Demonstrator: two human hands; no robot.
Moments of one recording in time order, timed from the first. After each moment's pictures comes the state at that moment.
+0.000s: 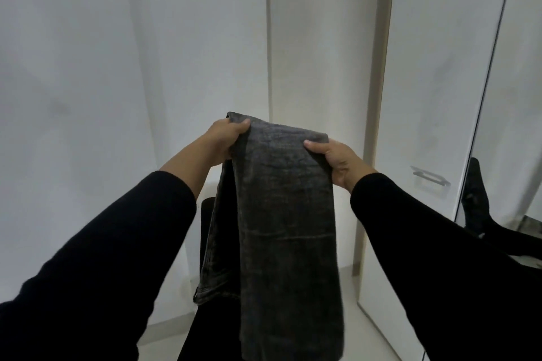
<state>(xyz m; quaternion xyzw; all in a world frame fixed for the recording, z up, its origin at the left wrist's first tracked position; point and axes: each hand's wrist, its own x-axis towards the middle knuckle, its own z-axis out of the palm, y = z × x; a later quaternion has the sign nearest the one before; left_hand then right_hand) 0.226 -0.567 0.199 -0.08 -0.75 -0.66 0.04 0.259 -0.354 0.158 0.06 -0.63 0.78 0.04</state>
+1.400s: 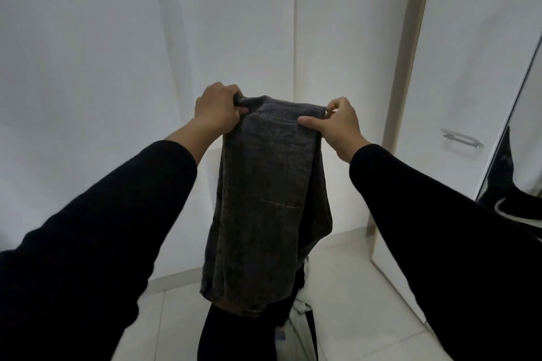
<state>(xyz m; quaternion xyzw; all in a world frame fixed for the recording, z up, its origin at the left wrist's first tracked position) 0.248 -0.658 0.171 -0.08 -0.93 -0.17 0.31 0.265 -0.437 0.128 0.05 -0.76 0.60 0.24</state>
